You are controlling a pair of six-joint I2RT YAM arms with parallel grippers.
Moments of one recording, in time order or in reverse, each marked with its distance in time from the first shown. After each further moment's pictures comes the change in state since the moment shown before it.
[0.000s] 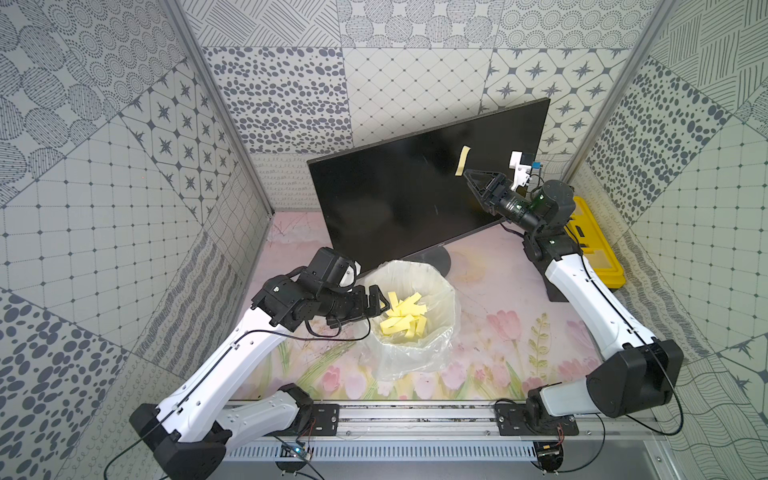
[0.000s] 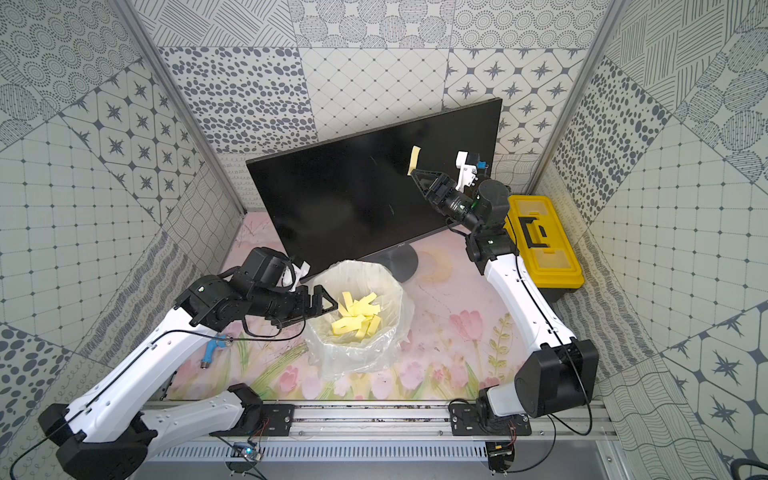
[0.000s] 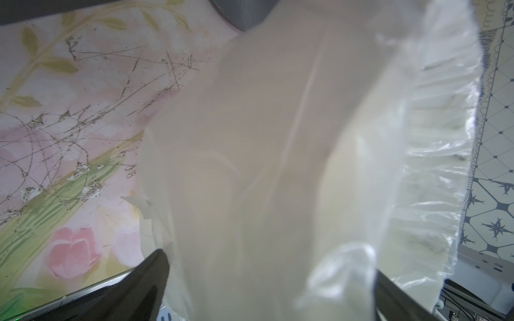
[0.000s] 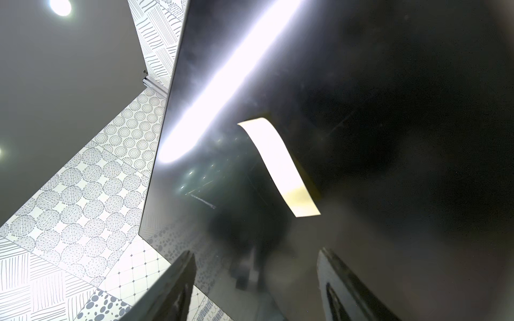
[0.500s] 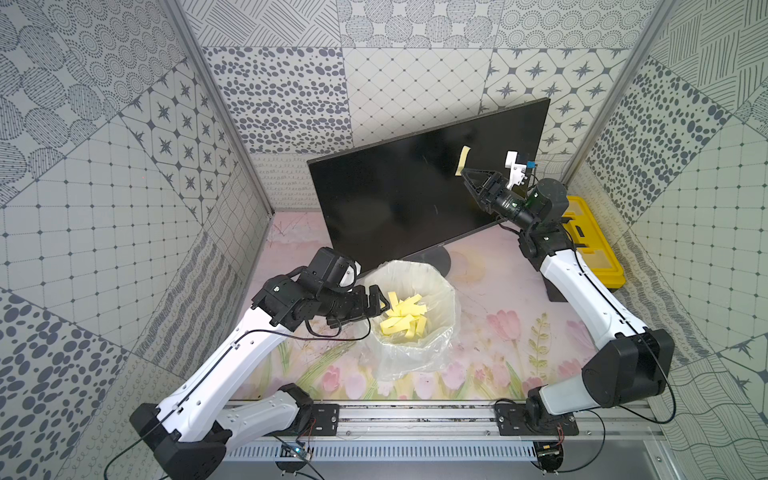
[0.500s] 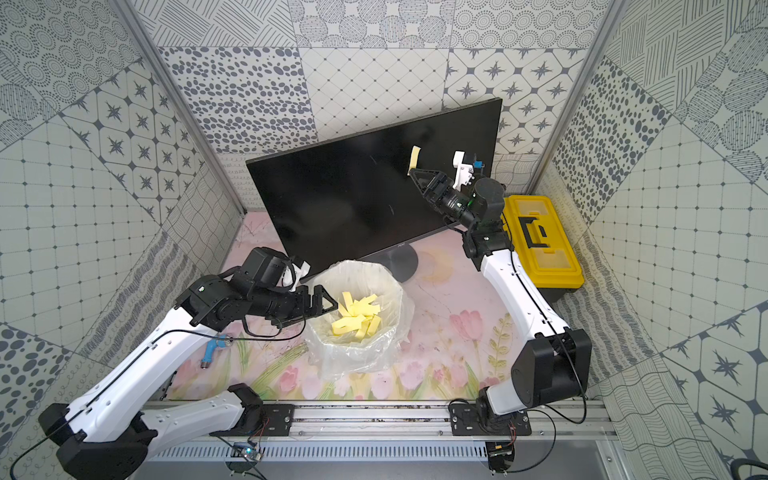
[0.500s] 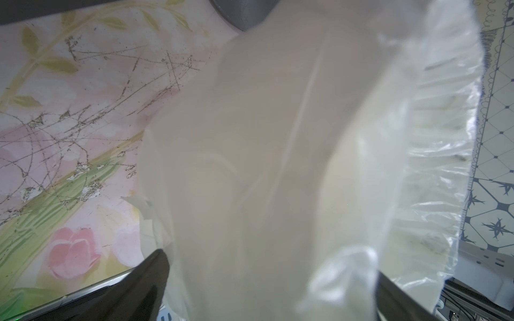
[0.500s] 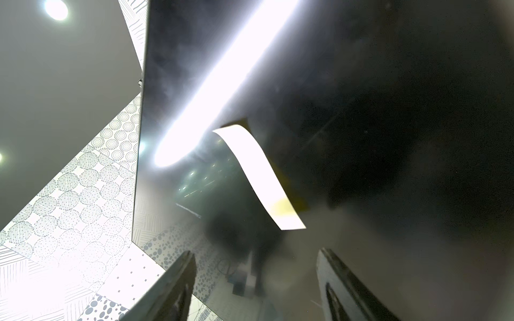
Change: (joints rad) left arm 0.000 0.001 0.000 0.000 0.000 0.000; right arm -0.003 0.041 0.024 0.021 -0.001 0.015
